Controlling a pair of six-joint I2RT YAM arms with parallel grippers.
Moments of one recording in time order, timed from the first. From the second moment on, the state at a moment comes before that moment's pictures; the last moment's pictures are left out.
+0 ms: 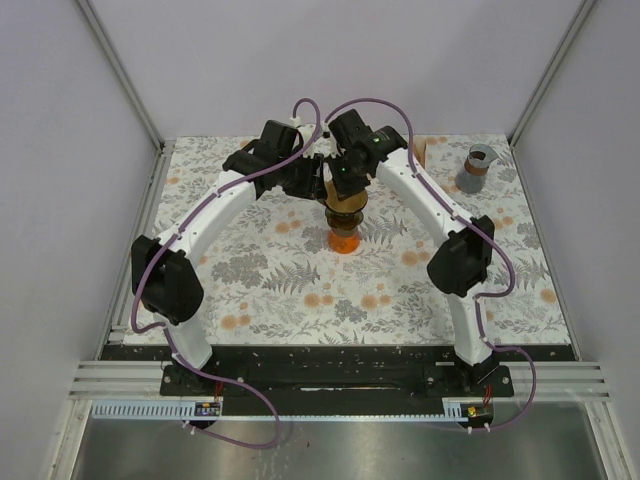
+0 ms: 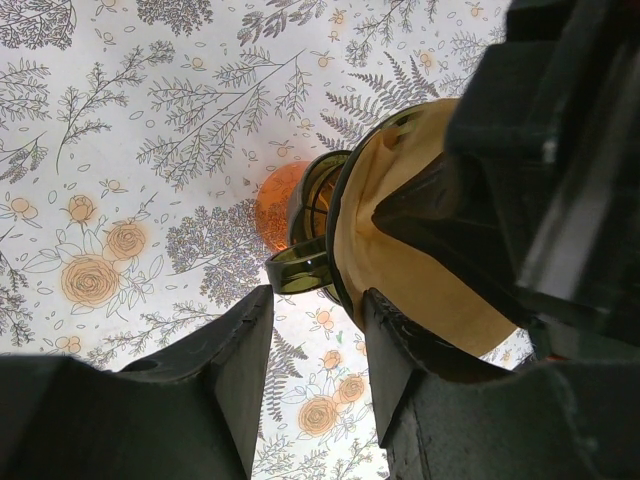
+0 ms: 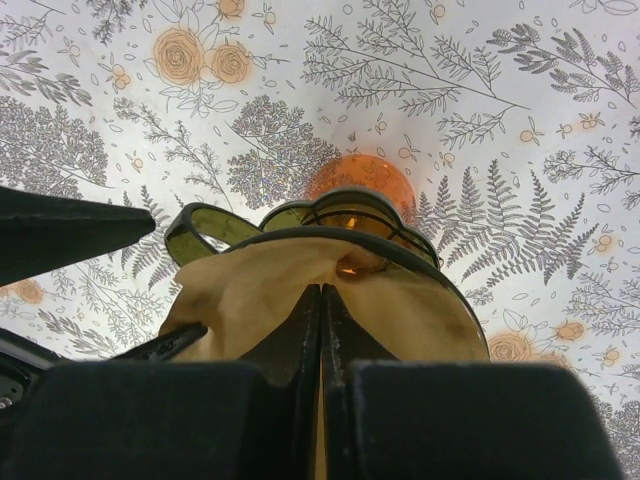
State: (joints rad) left arm -0.49 1.77 1.70 -0.69 0.29 -0.24; right arm 0.61 2.13 2.25 -1.13 -0.02 0.19
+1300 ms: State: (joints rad) left arm -0.48 1.66 1.73 -0.71 0.24 -0.13; right arm 0.24 1.54 1.84 -0.87 0.09 0.18
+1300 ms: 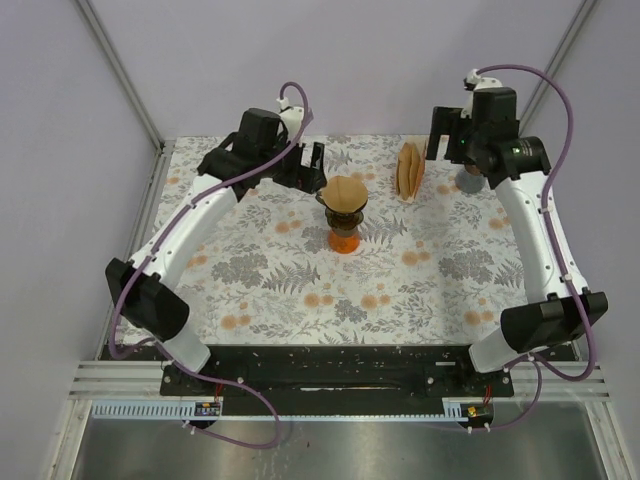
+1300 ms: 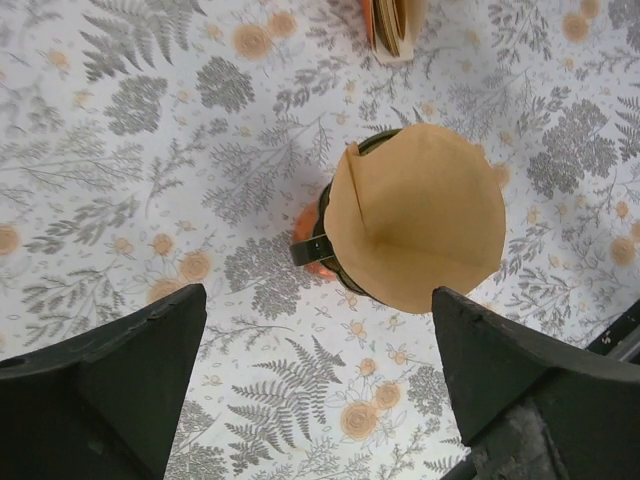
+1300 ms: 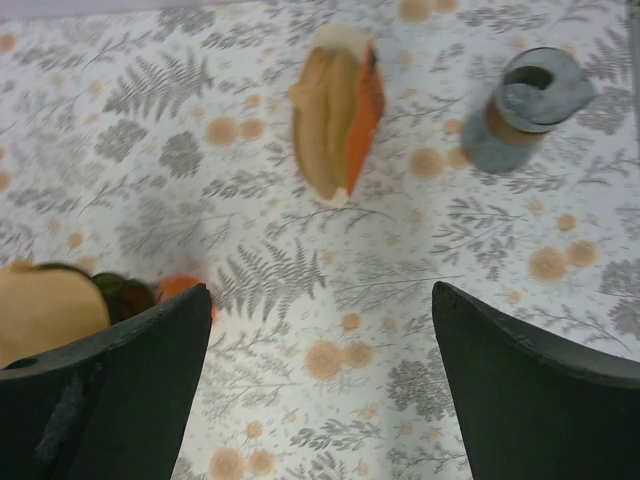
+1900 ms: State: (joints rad) left arm -0.26 1.31 1.32 -0.52 0.04 0.05; right arm -0.25 1.65 1.68 -0.51 -0.05 0.34
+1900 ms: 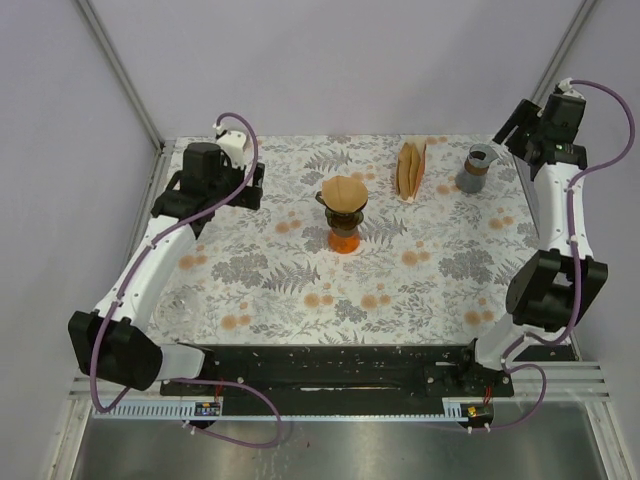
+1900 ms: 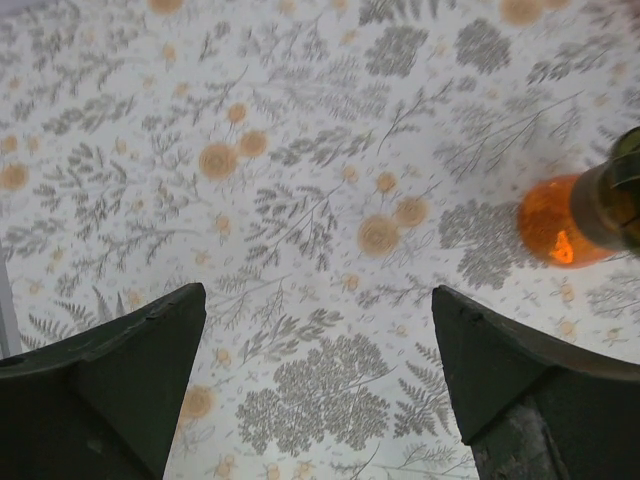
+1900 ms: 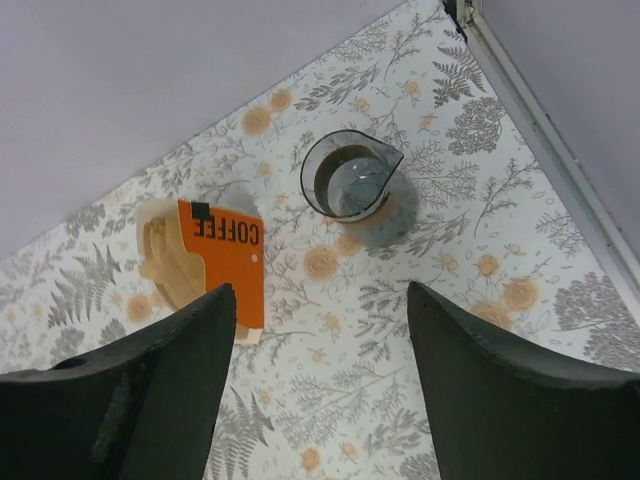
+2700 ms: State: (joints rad) left arm -0.15 1.36 1.23 -0.48 0.11 0.04; right arm -0.32 2.12 1.88 -0.46 -0.10 0.55
